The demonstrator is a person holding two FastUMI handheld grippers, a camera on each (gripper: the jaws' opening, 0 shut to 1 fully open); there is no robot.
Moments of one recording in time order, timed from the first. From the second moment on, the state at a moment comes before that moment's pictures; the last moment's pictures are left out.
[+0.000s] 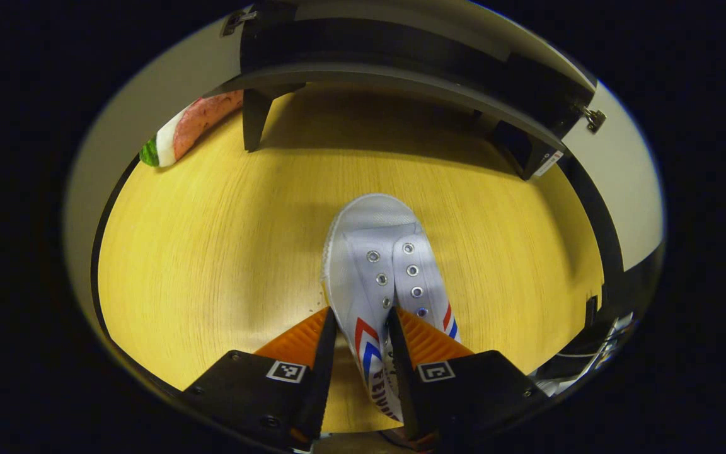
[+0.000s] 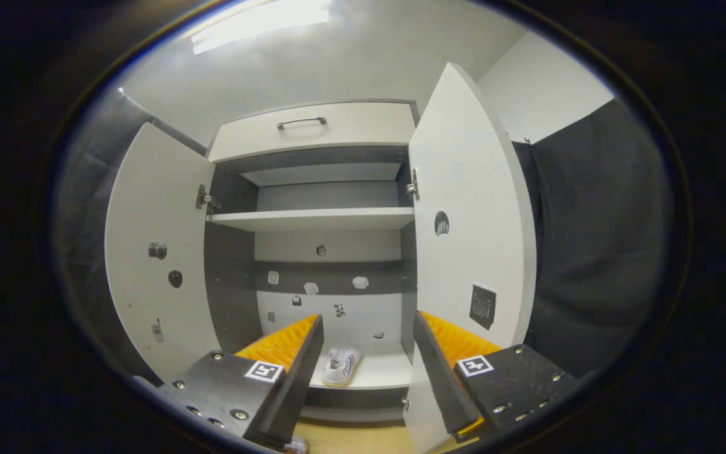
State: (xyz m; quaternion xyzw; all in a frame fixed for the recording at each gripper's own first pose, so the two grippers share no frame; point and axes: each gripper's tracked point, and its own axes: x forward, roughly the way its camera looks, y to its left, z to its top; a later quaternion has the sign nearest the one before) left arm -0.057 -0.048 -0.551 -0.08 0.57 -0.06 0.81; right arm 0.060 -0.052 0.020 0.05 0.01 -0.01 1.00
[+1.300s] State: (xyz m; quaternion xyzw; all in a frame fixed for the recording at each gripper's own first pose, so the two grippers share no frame) left arm 0.156 -0.039 -0.235 -0.09 0.26 -0.13 0.95; right arm 0.055 -0.041 0.007 0.05 0.02 0.00 1.00
